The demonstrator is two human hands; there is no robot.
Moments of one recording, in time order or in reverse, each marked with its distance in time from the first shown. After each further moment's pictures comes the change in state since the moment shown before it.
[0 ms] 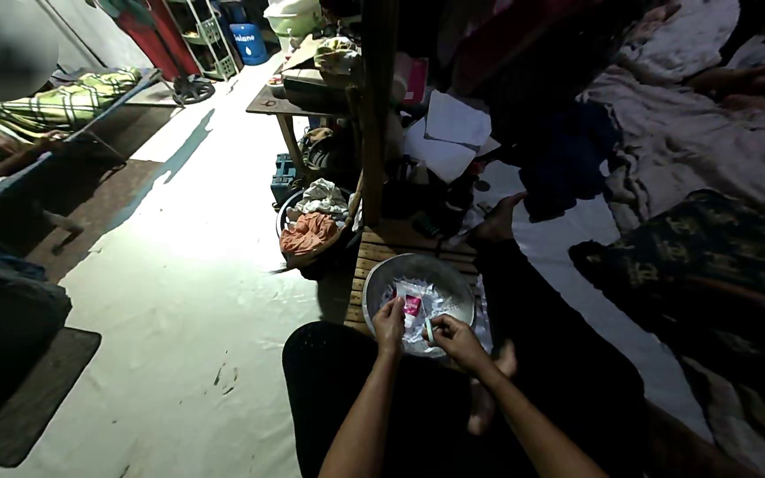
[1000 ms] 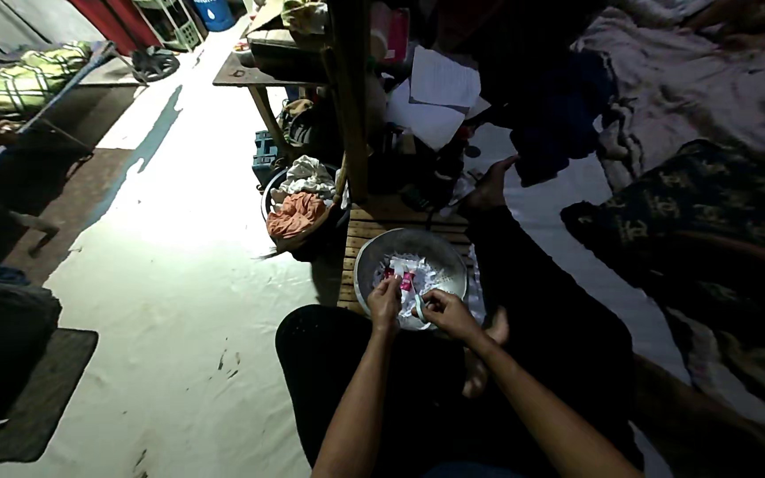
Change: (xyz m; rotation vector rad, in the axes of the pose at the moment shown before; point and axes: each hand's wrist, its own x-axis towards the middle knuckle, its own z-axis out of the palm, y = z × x) left_hand -0.004 0.005 0.002 0.015 -0.069 -0.062; right_hand 0.001 -0.001 0.000 -0.056 -0.044 0.028
